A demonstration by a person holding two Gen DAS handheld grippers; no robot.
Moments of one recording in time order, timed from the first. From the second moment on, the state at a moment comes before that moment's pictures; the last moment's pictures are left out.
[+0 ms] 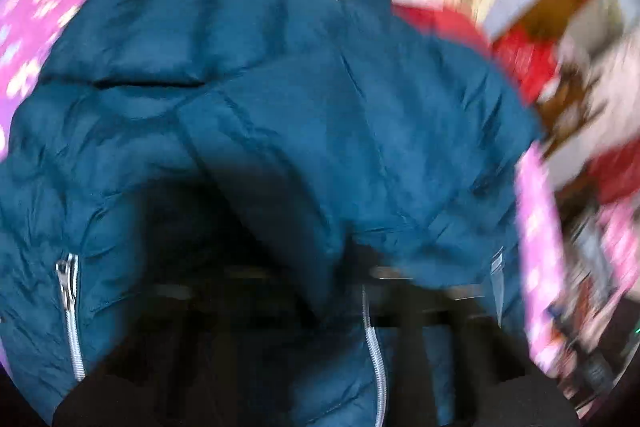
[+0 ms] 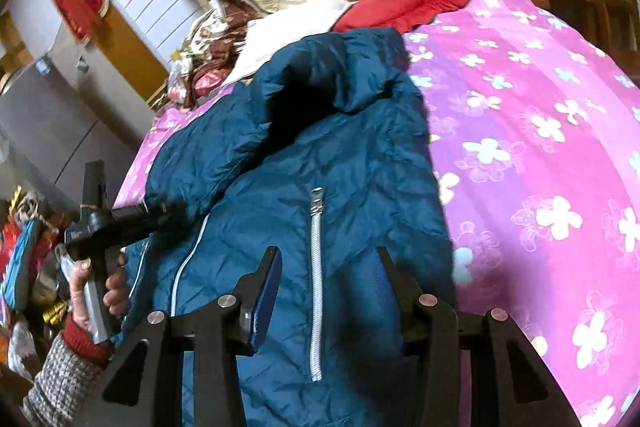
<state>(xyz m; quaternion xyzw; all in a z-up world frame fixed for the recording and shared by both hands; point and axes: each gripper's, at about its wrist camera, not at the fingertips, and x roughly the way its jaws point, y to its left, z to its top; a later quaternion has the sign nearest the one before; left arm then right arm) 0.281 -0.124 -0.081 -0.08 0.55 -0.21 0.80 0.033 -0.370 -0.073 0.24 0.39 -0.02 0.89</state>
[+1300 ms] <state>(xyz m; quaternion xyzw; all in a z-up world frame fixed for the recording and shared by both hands) 0.174 0.062 -0.054 -0.05 0.48 -0.01 0.88 -0.045 -0.397 -0.085 0.28 0.39 -0.14 0.87</state>
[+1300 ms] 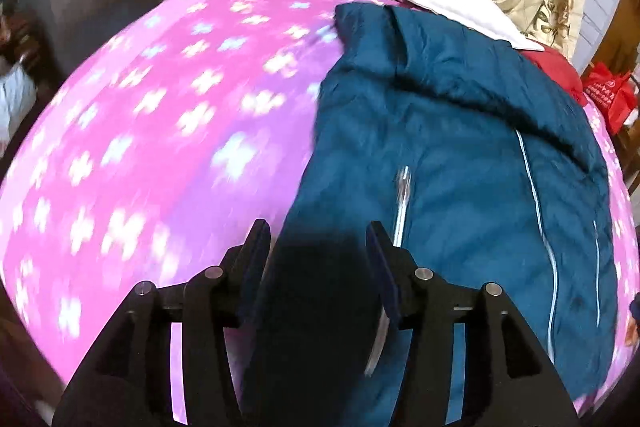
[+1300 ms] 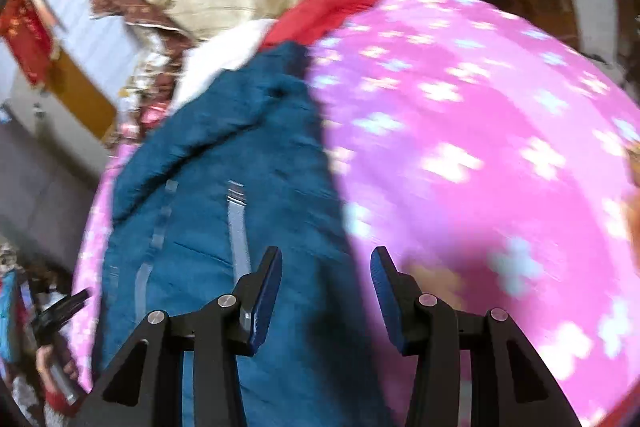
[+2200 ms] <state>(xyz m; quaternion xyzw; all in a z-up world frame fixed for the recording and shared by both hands) 0.133 0.095 -0.095 -0.17 0.50 -0.12 0.84 -0.077 -0.384 -0.134 0.34 0.41 -0.08 0.85</state>
